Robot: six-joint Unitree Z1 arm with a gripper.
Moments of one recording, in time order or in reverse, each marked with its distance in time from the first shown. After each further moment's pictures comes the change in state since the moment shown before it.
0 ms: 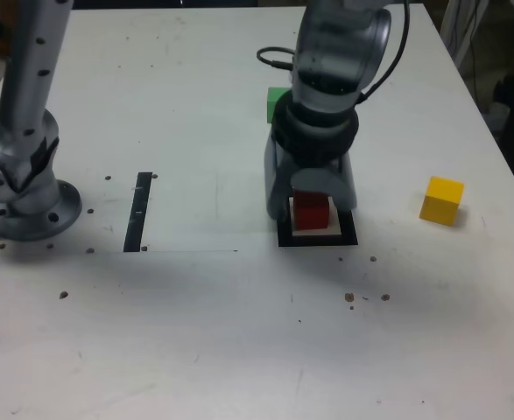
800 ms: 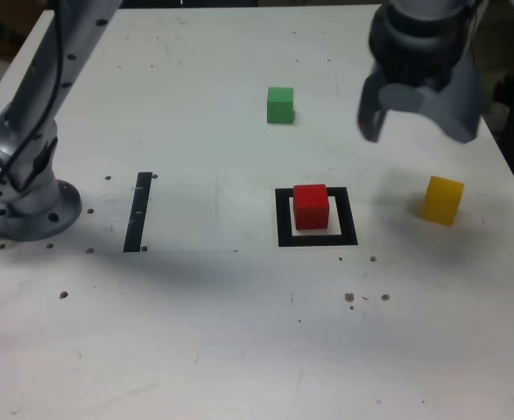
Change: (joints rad) arm 0.045 0.183 -0.712 0.302 0.146 0.498
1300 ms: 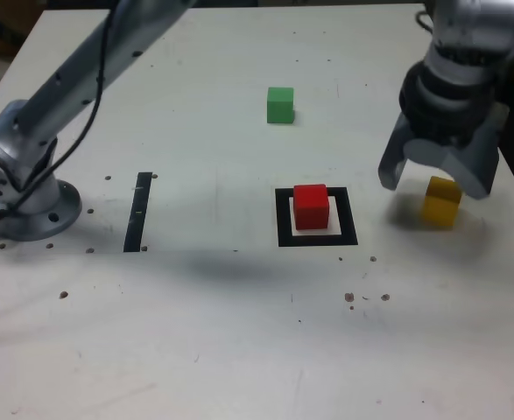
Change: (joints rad) arm 0.003 0.192 -0.088 -0.013 -0.061 0.037
